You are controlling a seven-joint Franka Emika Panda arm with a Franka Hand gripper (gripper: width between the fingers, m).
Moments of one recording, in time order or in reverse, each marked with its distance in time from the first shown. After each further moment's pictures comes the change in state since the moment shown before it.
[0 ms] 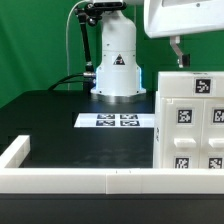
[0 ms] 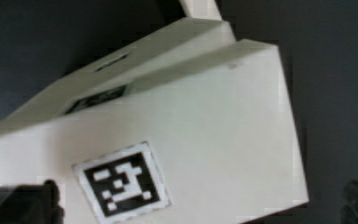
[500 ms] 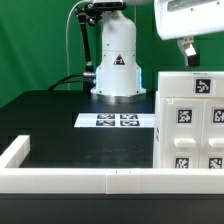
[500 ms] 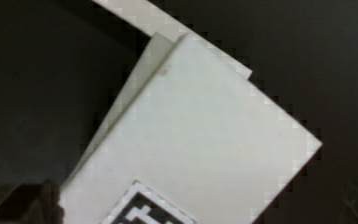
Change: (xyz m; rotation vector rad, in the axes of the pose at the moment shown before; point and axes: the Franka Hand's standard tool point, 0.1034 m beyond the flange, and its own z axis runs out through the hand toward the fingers) arm -0.002 0.000 0.003 0.042 -0.031 0.581
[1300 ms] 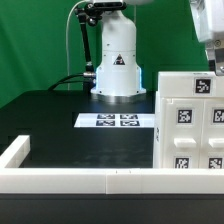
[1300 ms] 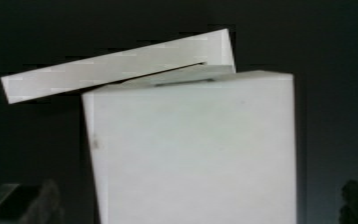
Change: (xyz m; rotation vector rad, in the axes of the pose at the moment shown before) arm -0.003 0.002 0.011 0.046 0.024 0.842
